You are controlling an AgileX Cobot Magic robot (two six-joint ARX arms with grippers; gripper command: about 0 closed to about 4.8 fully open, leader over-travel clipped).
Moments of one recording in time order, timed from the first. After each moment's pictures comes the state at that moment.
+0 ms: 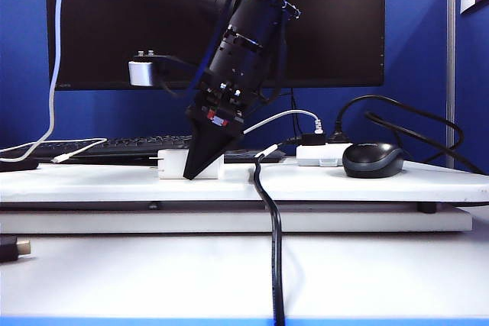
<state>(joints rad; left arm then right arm) -0.17 1.46 1.78 -1.30 1.01 0.25 0.71 2.03 1.65 -0.68 -0.21 -0.91</state>
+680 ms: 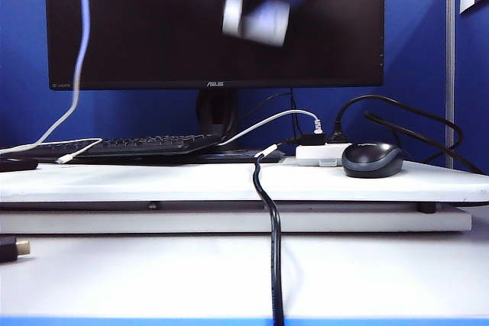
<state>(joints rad) -0.17 1.46 1.78 -1.20 1.18 0.25 0.56 1.66 1.65 -0.64 -0.18 -0.44</state>
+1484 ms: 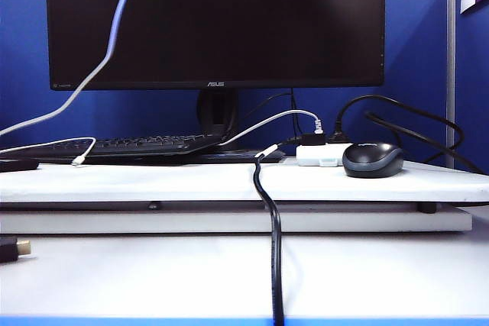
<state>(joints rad) -0.27 1.46 1.78 -0.88 1.38 0.09 0.54 1.44 1.65 0.03 -0.27 1.26</state>
